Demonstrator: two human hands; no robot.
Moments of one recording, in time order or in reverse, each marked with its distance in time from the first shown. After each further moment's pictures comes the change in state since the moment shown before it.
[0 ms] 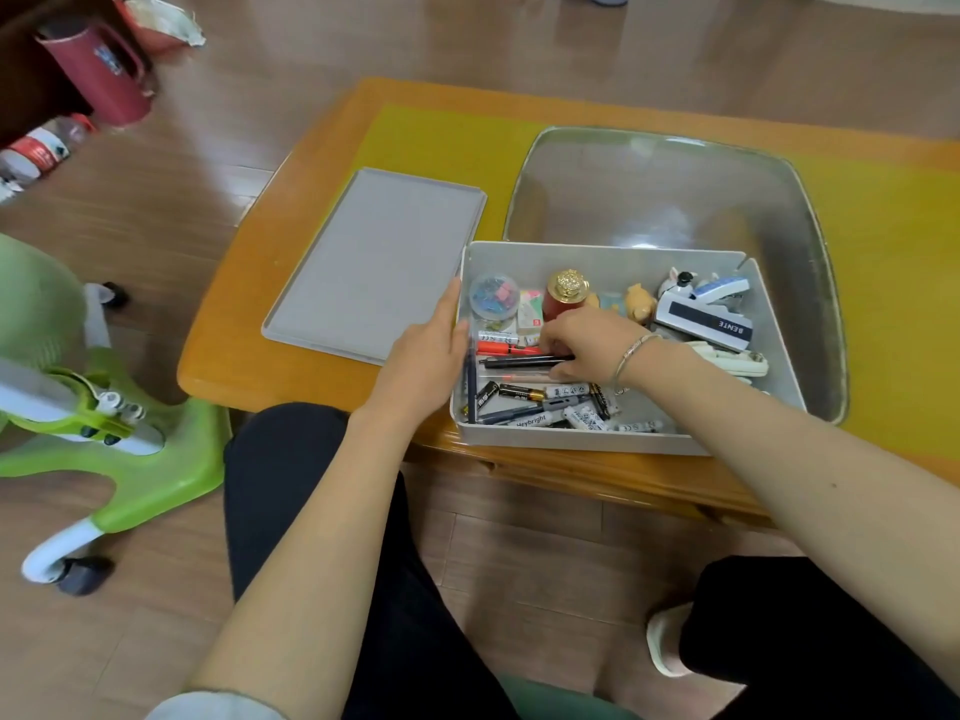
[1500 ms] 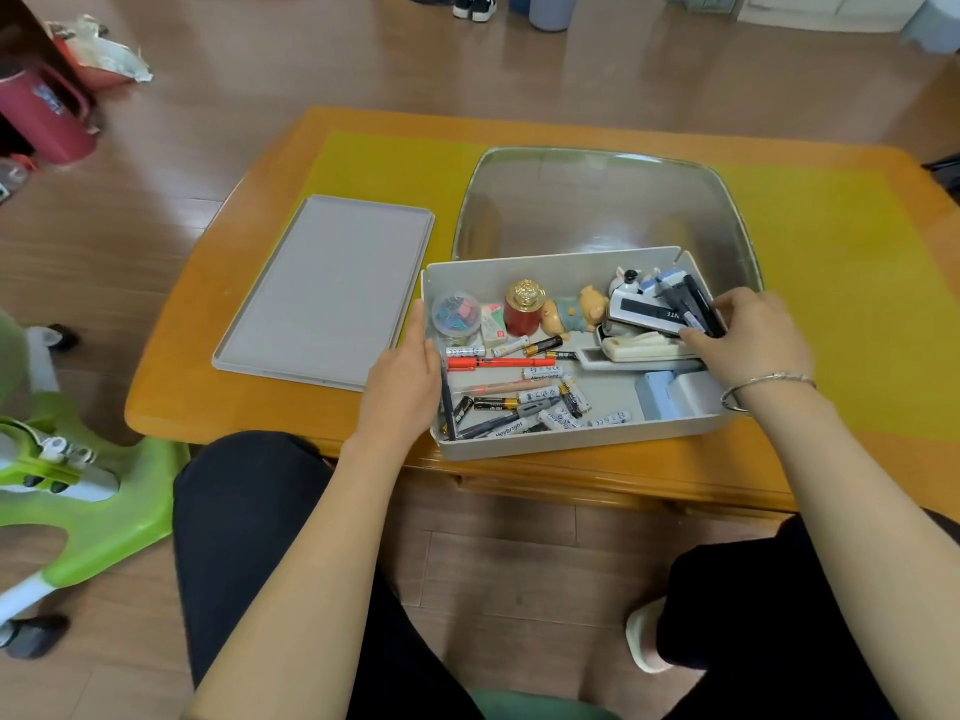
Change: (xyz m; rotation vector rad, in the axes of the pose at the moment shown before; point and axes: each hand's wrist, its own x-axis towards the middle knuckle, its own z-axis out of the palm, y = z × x) left_hand -0.006 0.025 0.024 0.029 0.107 -0.080; right_hand -0.132 0.094 -0.004 0.236 0.492 0.912
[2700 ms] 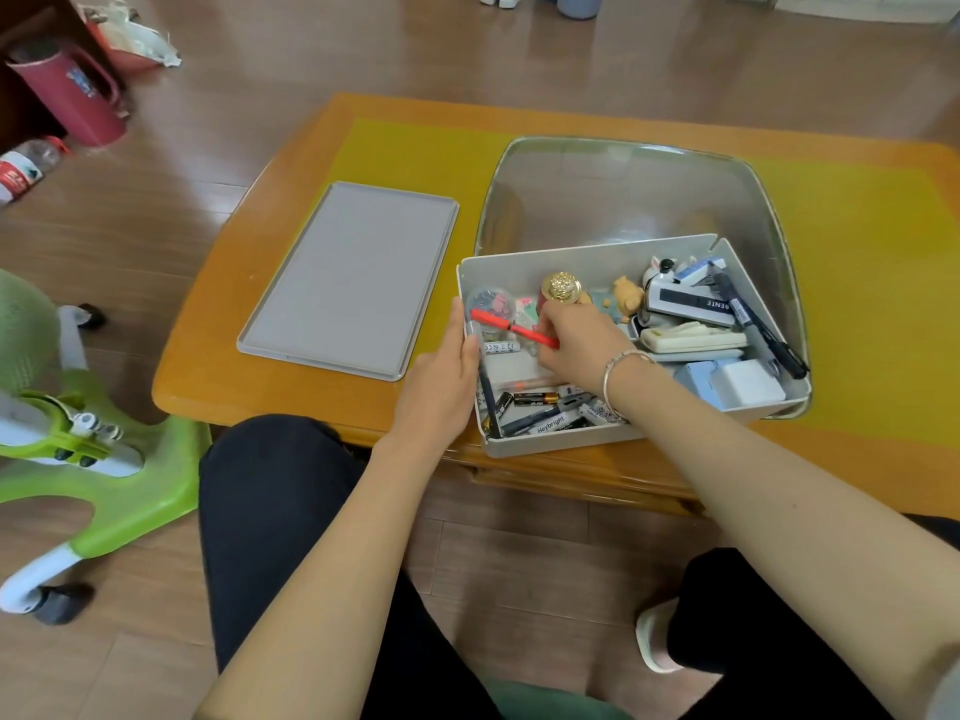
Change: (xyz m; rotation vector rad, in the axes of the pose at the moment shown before) left_hand -0.010 0.002 0.007 -0.113 -0.101 0.039; right_hand -0.021 -0.134 0.061 0.049 -0.358 -0.557
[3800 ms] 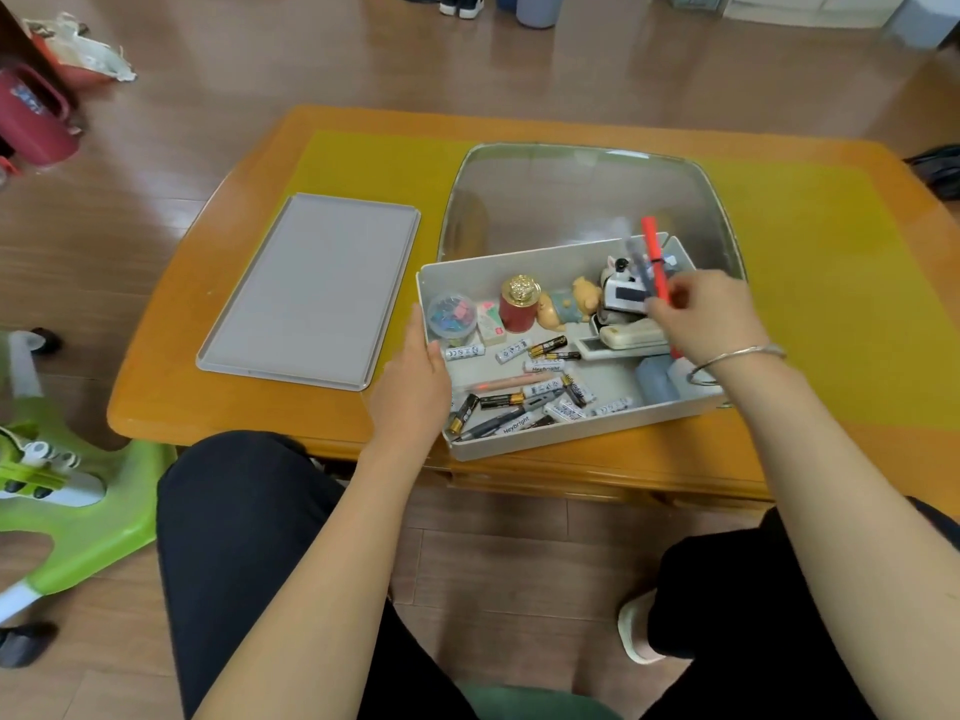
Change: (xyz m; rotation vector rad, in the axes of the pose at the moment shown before) left_hand 0.005 0.014 0.011 0.023 0.156 -0.108; right_hand -0.063 0.081 -0.076 0.108 0.349 0.363
